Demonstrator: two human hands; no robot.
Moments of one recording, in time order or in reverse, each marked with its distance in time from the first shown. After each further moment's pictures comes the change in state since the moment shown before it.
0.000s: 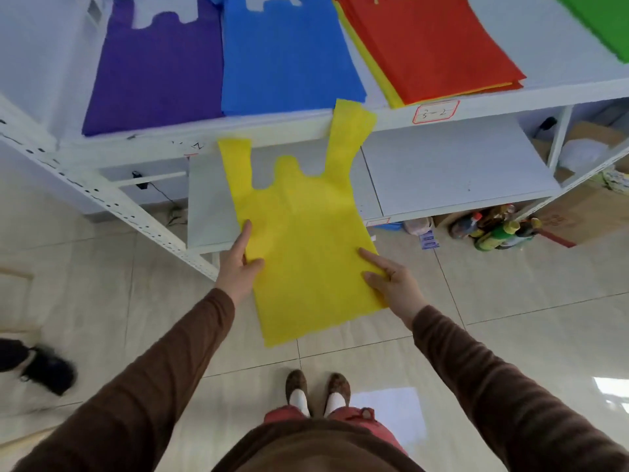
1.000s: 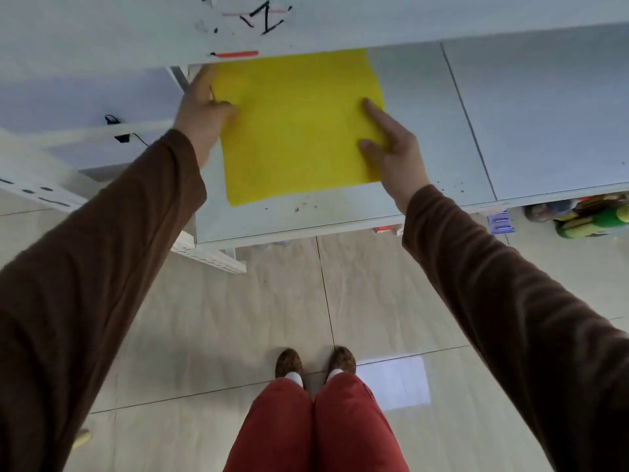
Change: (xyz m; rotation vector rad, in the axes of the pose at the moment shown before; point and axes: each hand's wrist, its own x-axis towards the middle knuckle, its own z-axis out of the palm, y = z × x) left_hand 0.389 -0.139 -0.166 -0.108 0.112 0.027; right_hand 0.358 0.001 0.179 0.027 0.139 -0.249
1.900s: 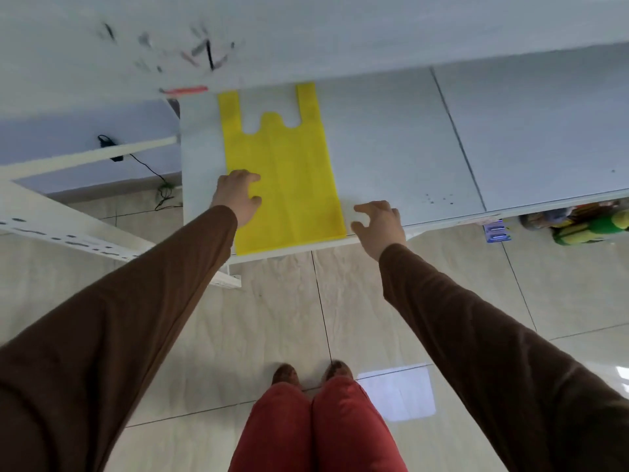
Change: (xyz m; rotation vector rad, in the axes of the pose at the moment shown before) left_hand -0.040 -0.056 0.073 0.903 -0.170 0.028; right_hand -0.025 0.097 -0.008 -0.779 -0.020 0.248
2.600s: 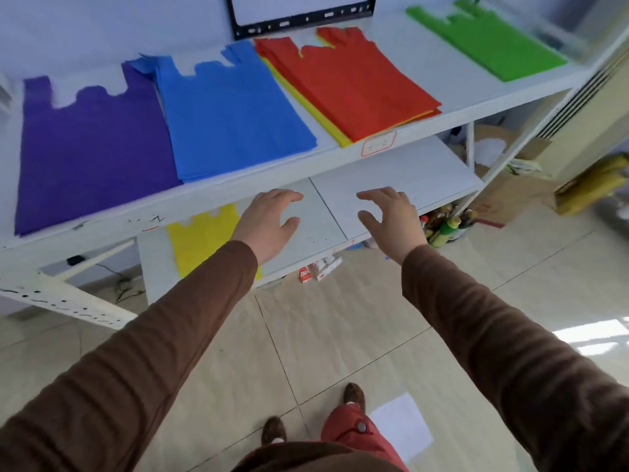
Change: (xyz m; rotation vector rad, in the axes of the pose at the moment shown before) left_hand -0.263 0.326 -0.170 -0.089 0.120 0.647; right_hand -0.246 0.009 -0.357 -0.068 0.477 -0.181
